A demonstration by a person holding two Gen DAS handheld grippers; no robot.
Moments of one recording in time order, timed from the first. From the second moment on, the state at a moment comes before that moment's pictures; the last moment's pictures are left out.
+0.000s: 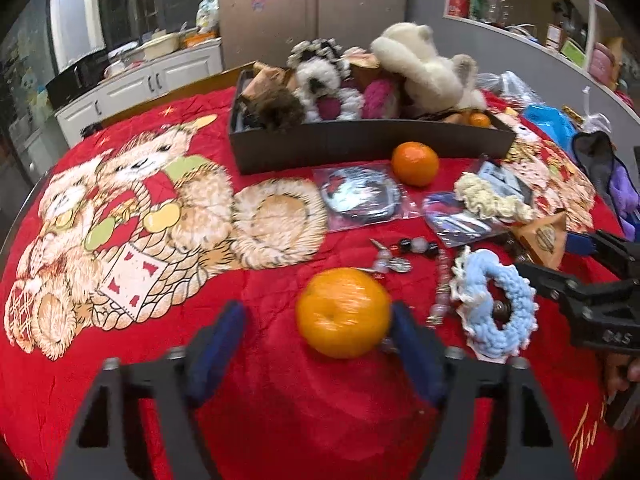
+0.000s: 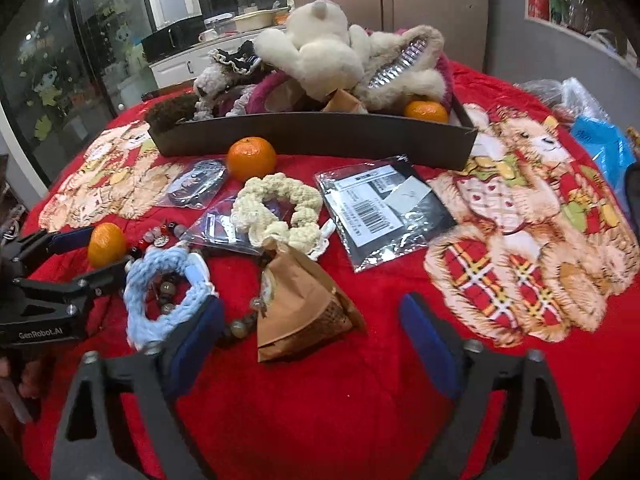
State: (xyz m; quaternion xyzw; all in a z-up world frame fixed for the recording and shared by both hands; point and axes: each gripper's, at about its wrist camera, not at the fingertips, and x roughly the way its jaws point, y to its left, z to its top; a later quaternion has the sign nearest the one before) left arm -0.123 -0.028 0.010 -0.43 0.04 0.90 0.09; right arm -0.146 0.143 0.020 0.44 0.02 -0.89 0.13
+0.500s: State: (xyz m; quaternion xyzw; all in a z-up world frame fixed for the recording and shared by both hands) left arm -0.116 -0.028 0.014 -0.41 0.04 0.91 0.09; right arm -0.139 0.147 0.025 0.43 0.02 -0.89 0.12
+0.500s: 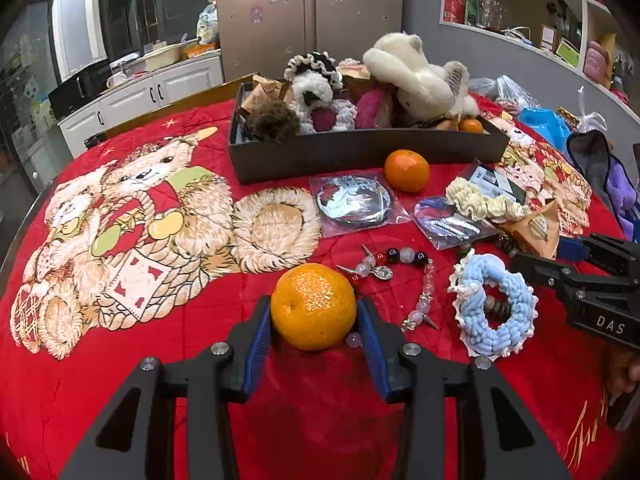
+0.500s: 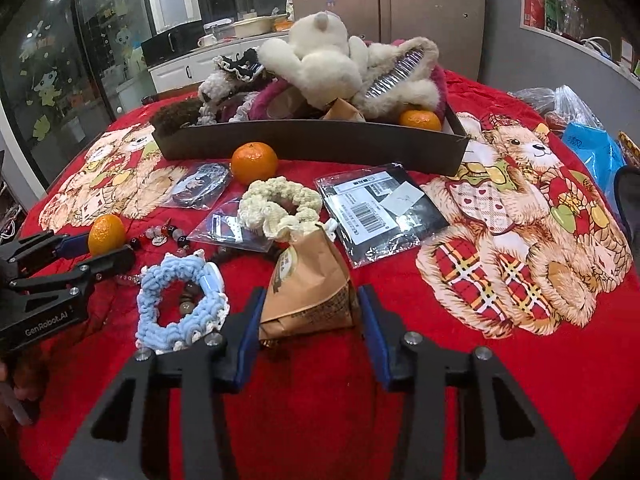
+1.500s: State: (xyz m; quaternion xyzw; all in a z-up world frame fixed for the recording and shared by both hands) left arm -0.087 -0.044 0.051 -0.33 0.00 0.94 0.08; right arm -0.112 0.176 0.087 0.35 -0.04 -0.92 0.17
